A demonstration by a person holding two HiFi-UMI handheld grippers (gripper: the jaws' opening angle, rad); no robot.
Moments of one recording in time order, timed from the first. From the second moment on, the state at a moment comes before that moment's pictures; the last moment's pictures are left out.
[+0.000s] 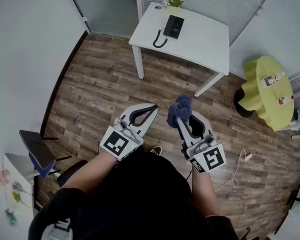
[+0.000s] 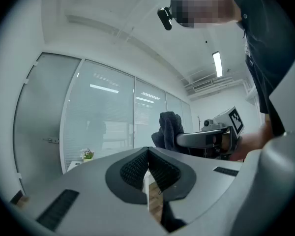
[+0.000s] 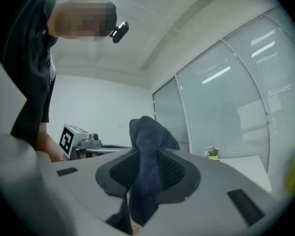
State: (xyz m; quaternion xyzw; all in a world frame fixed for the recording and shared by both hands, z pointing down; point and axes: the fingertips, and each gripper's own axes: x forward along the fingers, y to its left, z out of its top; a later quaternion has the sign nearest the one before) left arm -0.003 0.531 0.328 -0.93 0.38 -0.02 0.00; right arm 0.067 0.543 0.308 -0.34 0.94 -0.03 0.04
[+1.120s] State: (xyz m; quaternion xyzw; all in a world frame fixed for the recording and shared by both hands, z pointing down) left arm -0.004 0.472 0.338 -0.93 0.36 -0.03 -0.02; right arm 0.070 0.492 0.324 -0.36 0.93 -0.05 0.00
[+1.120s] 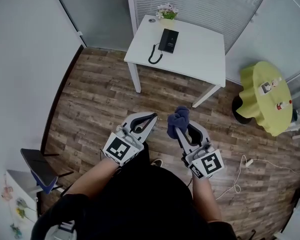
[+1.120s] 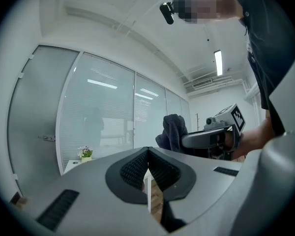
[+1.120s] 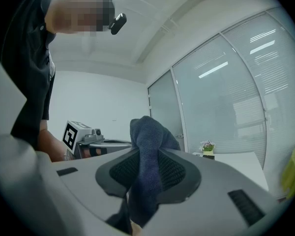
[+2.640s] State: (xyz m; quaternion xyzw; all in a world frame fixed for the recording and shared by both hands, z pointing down) left arm -0.080 0.169 0.362 -0.96 0.27 -0.03 -0.06; right arm -0.013 0.184 0.342 -0.42 0.90 -0.05 -0.04
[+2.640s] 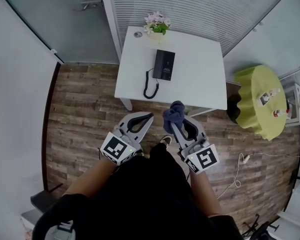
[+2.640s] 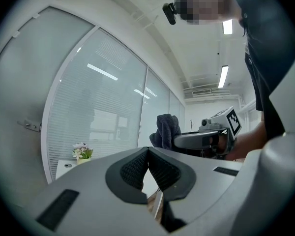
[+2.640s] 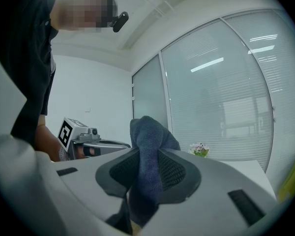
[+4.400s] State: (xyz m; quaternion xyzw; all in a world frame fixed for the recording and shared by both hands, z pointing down) left arm -0.028 -0.152 0.463 -0.91 0.39 -0.11 -0.08; right arm 0.029 -0.138 0.496 -0.31 0.90 -0.01 -0.32
